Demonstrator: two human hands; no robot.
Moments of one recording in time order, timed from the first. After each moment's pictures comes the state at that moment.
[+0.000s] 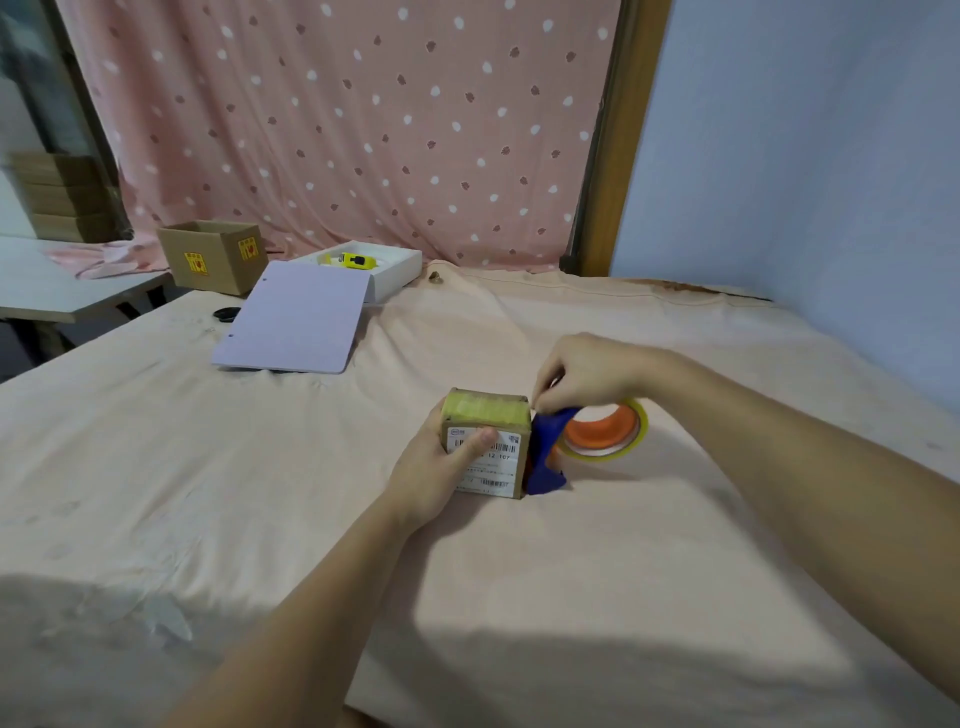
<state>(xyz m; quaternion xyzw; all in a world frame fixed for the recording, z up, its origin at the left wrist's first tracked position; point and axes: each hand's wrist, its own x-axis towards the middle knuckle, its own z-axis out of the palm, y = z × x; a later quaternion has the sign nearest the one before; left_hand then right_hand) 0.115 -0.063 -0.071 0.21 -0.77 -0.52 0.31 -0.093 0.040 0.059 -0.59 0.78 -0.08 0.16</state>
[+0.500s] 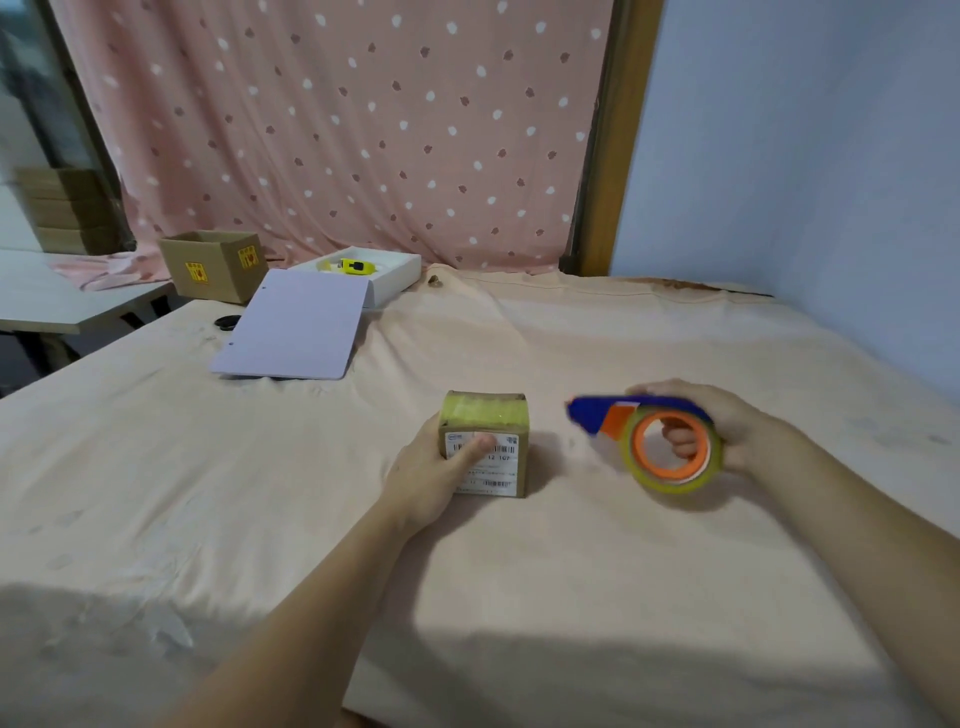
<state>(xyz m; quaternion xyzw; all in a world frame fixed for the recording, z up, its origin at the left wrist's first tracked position) 0.110 -0.069 -0.079 0.26 -0.80 -0.46 0.29 -0.163 0.134 -0.005 -0.21 0.70 -0.55 0.40</state>
